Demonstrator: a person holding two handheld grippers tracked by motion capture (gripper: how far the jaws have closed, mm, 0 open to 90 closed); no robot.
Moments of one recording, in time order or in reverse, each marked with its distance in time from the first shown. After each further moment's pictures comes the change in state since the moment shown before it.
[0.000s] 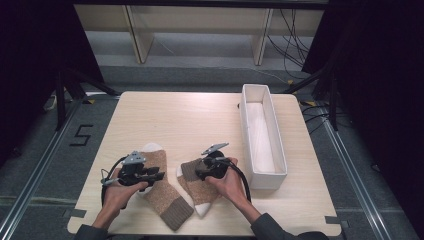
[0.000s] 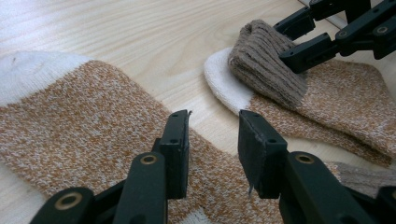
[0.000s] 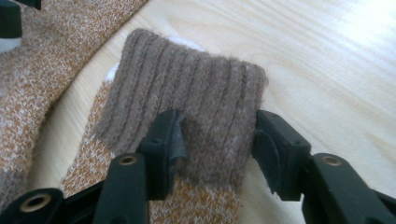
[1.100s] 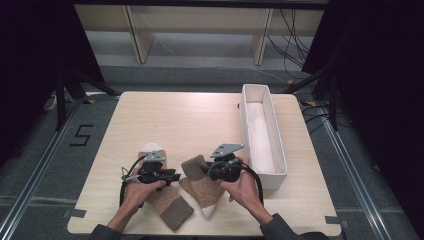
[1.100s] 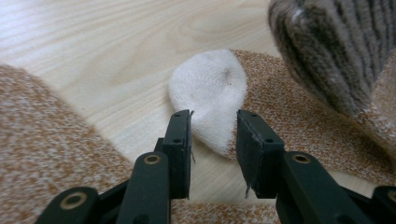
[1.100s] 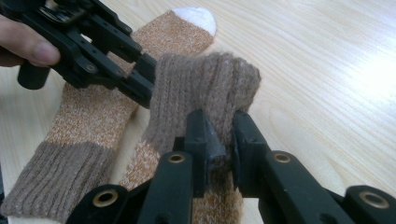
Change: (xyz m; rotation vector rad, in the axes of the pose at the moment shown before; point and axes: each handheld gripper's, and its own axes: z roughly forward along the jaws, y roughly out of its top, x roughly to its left) left arm -0.022 0.013 0.046 0.060 -0.053 -0.037; right arm 0.017 -0.003 -0.070 -0.165 0.056 -0.135
